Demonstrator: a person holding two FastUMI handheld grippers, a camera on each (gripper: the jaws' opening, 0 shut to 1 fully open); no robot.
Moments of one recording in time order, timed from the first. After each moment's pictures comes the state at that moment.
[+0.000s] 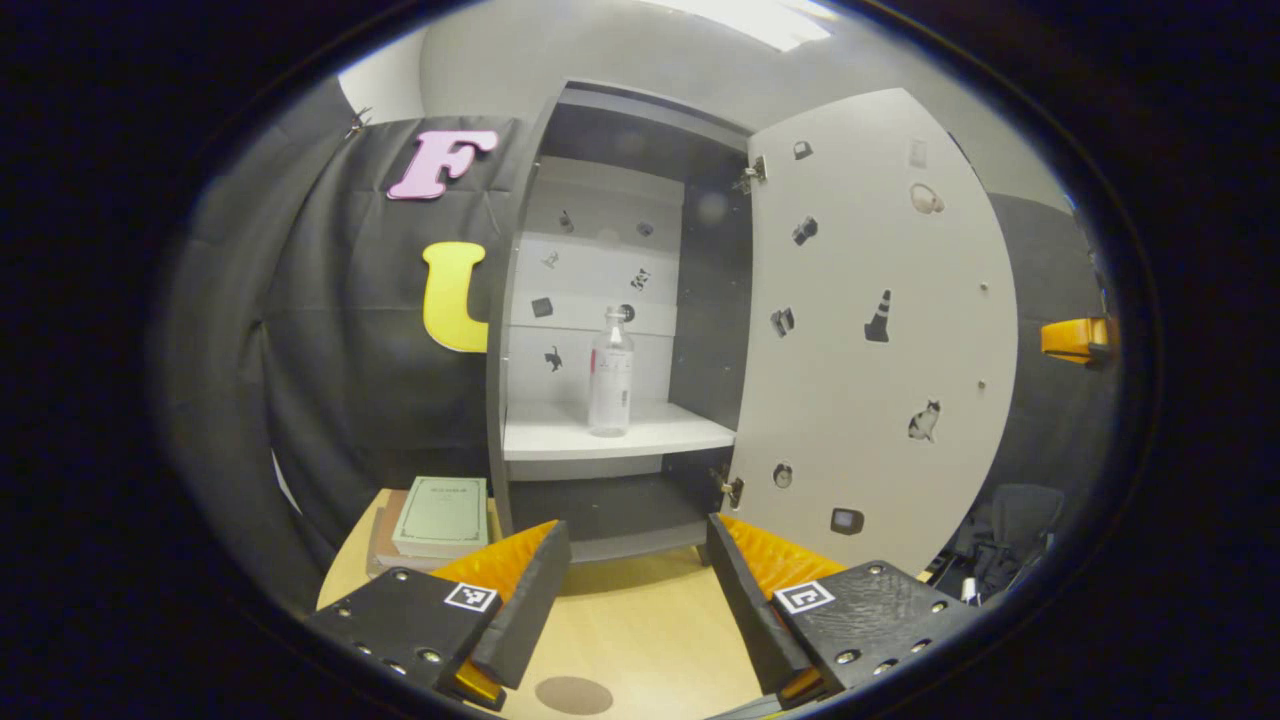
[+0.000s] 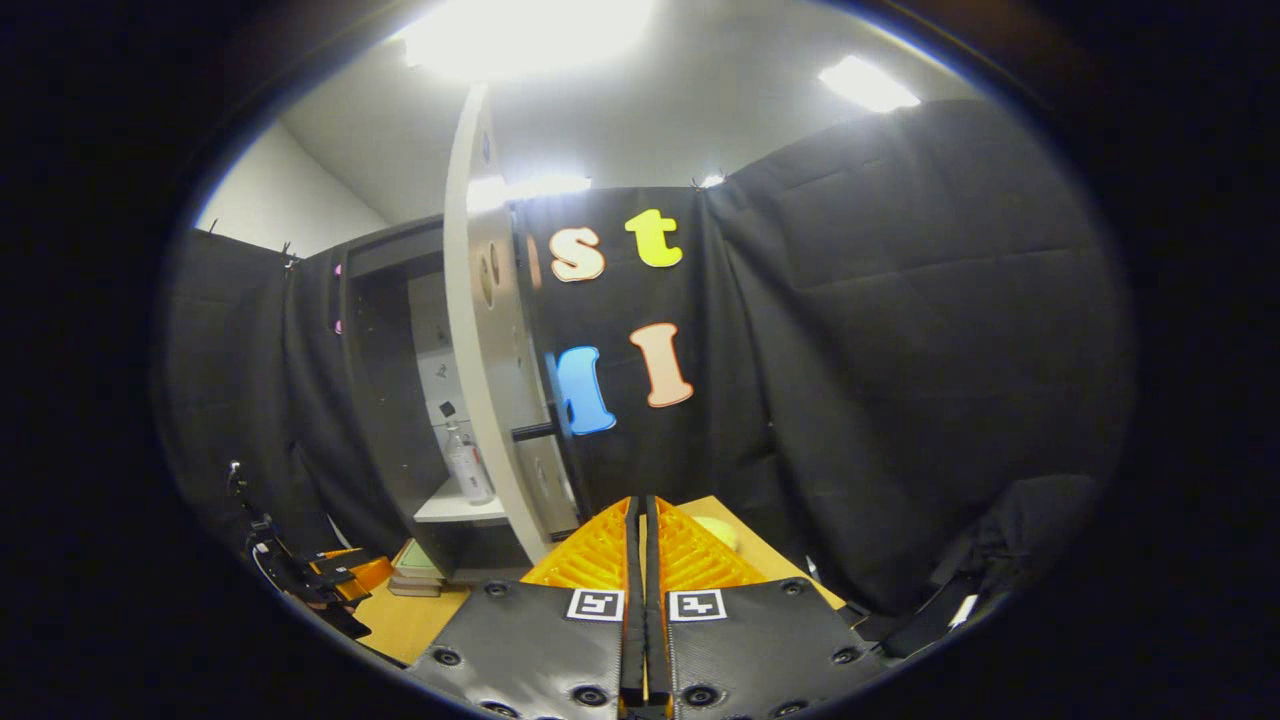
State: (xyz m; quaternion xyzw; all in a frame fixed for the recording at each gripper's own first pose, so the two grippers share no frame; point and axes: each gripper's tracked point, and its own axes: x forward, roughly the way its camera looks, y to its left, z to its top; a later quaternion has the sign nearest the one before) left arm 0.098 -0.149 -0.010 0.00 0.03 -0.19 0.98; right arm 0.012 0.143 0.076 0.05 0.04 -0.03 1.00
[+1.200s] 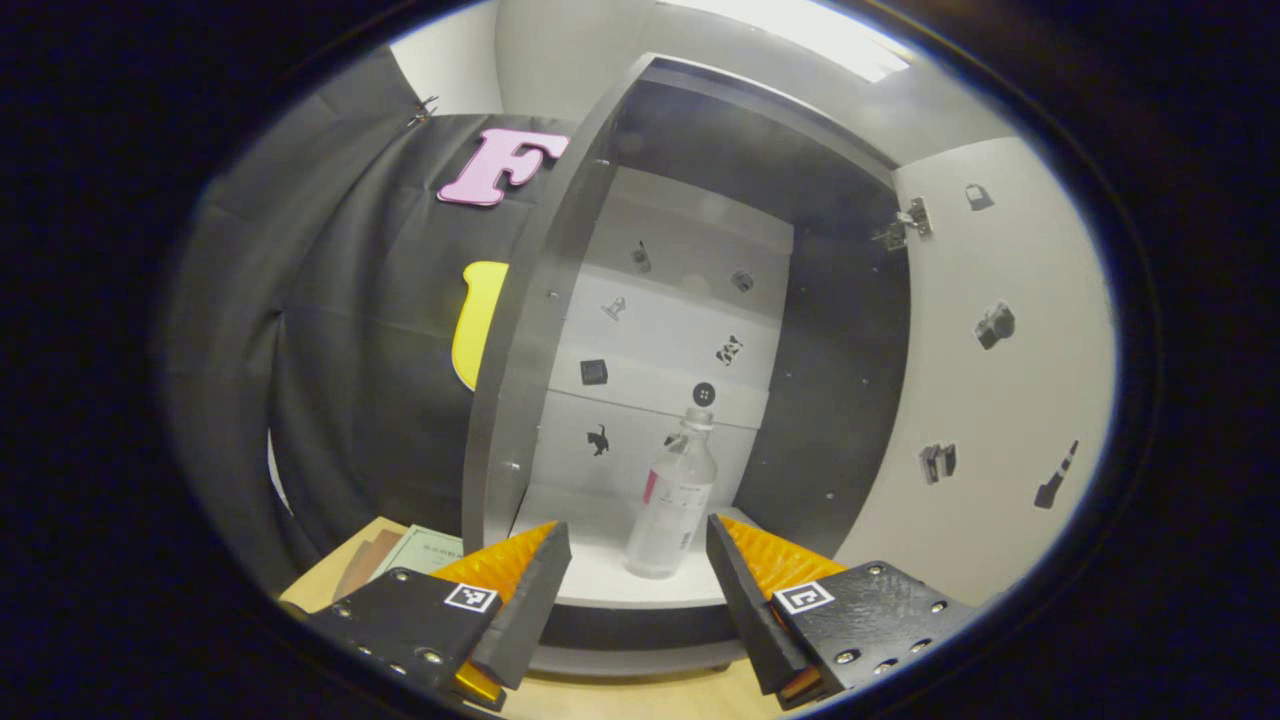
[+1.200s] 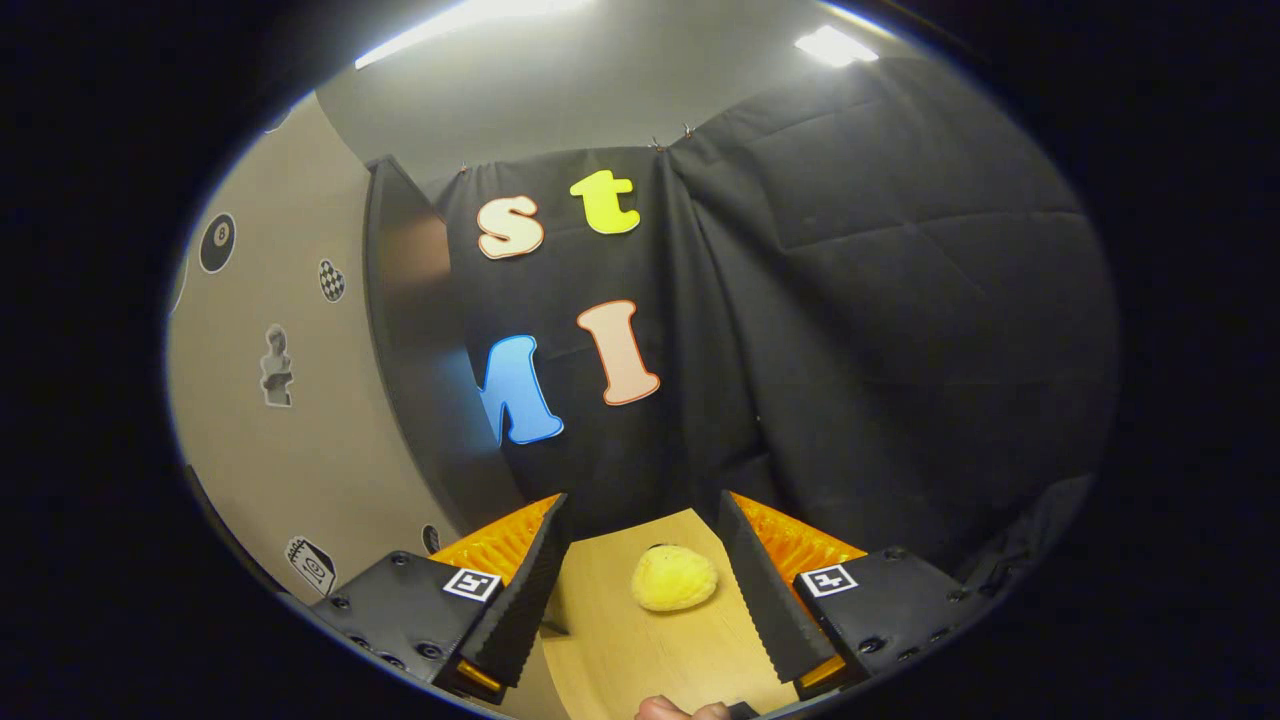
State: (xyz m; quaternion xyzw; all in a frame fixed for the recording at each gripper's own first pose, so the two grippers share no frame) left arm 0.306 -0.159 0.090 -0.10 -0.03 -0.09 0.99; right arm 0.233 0.051 0.055 0.07 0.06 -0.02 1.00
